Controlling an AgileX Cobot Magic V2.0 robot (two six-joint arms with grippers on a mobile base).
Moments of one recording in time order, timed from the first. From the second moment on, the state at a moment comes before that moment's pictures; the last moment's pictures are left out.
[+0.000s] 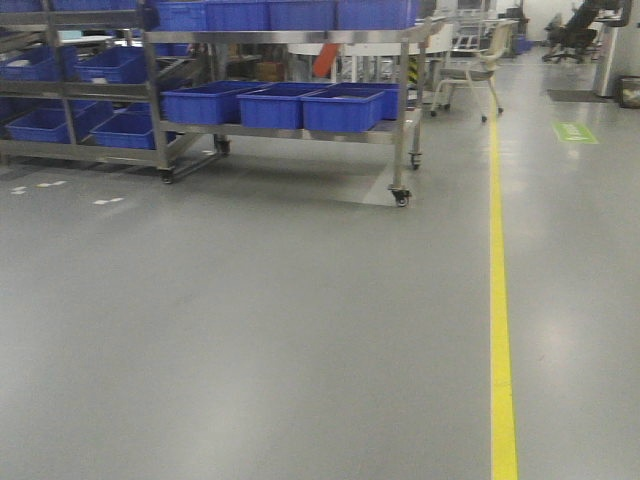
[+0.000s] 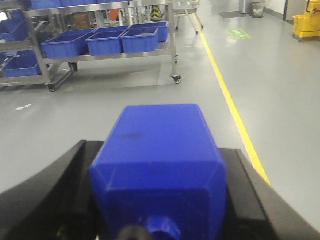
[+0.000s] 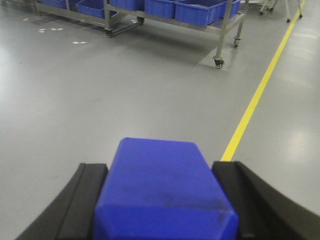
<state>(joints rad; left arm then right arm) -0.49 -0.01 -0.51 0.37 0.75 -0.23 0.35 0.07 -0.71 -0.18 0.94 0.13</state>
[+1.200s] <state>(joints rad) -0.49 -0.01 -0.51 0.36 0.75 -0.23 0.35 0.07 -0.71 -0.18 0.95 0.13</state>
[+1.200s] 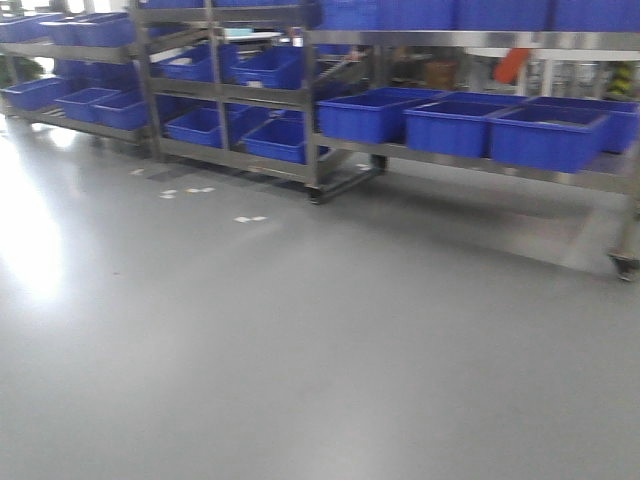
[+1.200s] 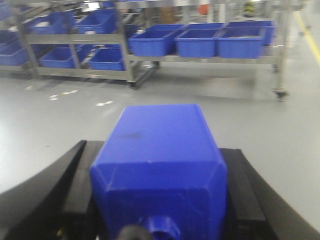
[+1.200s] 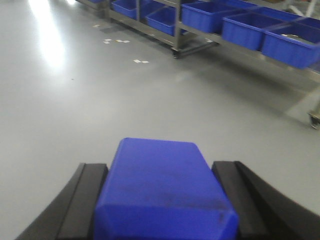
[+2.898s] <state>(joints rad) -0.49 -0.01 -0.51 0.36 0.75 -0.23 0.35 0.07 -0.71 -0.18 0.95 0.13</state>
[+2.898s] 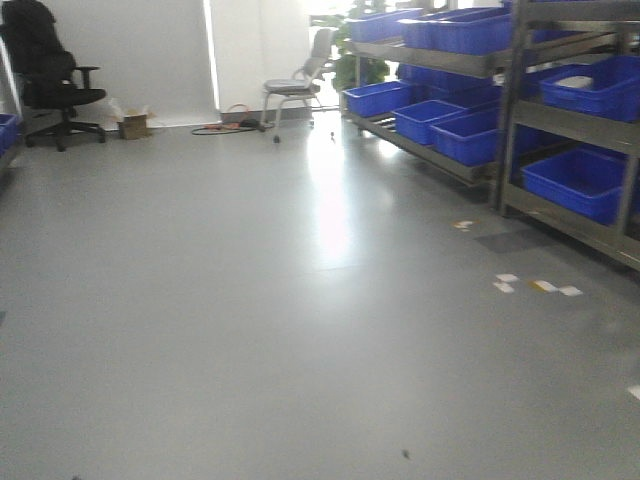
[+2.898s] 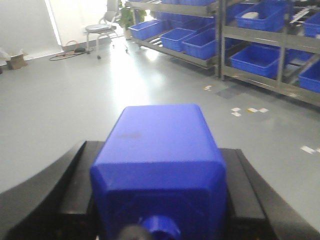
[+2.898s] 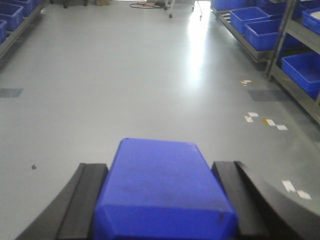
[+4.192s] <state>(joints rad) -0.49 -0.01 -0.51 0.36 0.75 -0.23 0.35 0.07 -0.71 -0.18 0.95 0.13</state>
